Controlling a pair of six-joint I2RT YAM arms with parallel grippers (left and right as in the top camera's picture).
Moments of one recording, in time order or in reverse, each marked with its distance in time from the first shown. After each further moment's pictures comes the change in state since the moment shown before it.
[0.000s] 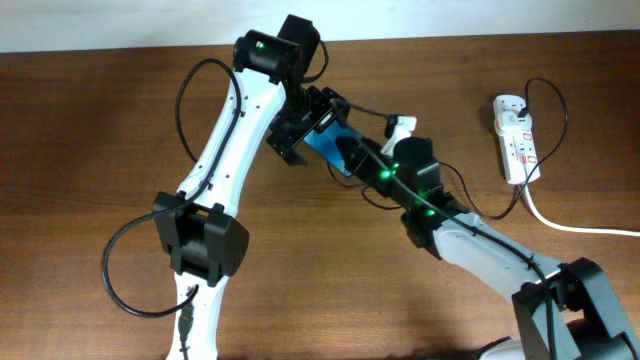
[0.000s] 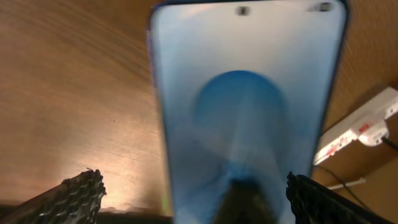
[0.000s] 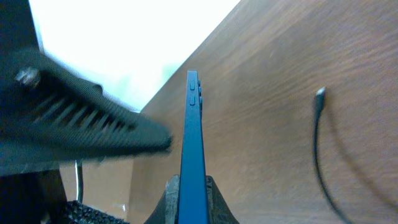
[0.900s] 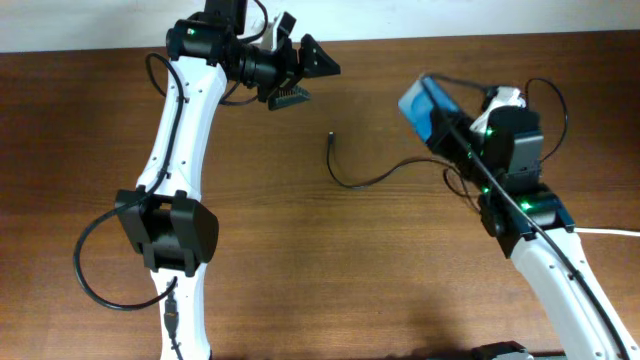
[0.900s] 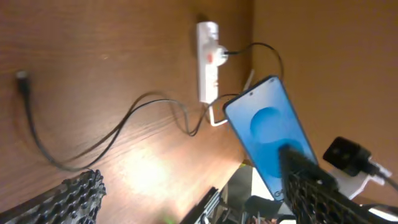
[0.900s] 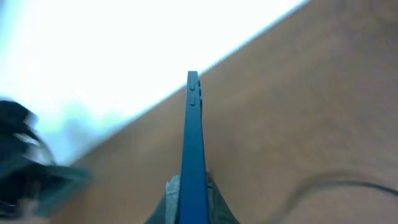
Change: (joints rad) left arm 0.207 0.000 0.000 0.348 0.585 0.650; right arm -0.272 -0.347 0.206 -0.638 0.127 -0.289
